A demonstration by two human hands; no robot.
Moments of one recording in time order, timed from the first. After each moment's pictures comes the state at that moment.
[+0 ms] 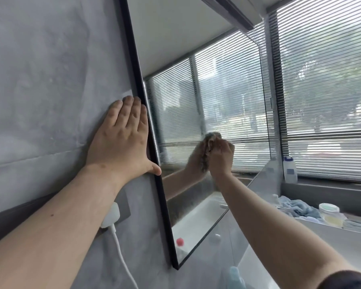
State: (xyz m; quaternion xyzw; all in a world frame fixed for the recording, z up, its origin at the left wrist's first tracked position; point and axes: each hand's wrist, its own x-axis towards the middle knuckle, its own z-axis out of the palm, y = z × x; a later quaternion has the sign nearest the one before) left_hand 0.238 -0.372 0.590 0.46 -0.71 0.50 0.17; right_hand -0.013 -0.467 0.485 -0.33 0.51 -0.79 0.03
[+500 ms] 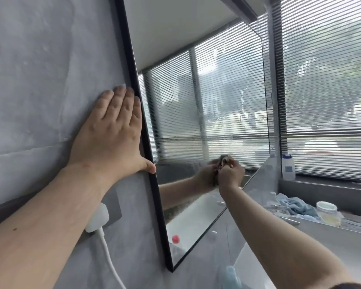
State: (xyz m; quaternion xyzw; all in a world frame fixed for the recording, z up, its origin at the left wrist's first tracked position) left_hand 0.236 -0.375 0.589 0.46 -0.70 0.51 0.17; right_hand -0.055 -0.505 0.416 -0.19 0.53 -0.82 0.15
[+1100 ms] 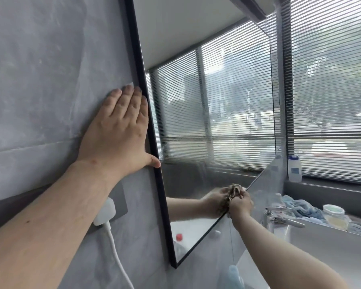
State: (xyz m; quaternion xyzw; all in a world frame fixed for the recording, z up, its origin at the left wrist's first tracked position) left_hand 0.238 -0.371 0.589 0.46 -0.70 0.52 0.17; right_hand -0.066 -0.495 0.320 -0.17 0.62 -0.75 0.17
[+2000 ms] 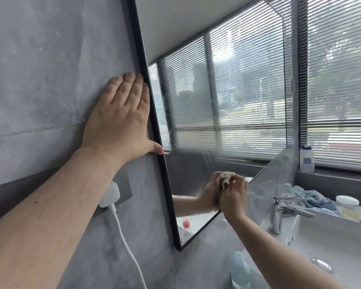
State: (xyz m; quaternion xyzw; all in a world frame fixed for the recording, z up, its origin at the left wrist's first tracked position) left_hand 0.238 -0.374 0.587 0.47 -0.69 0.53 0.16; right_hand -0.011 -0.461 0.328 -0.35 0.60 -0.71 0.03
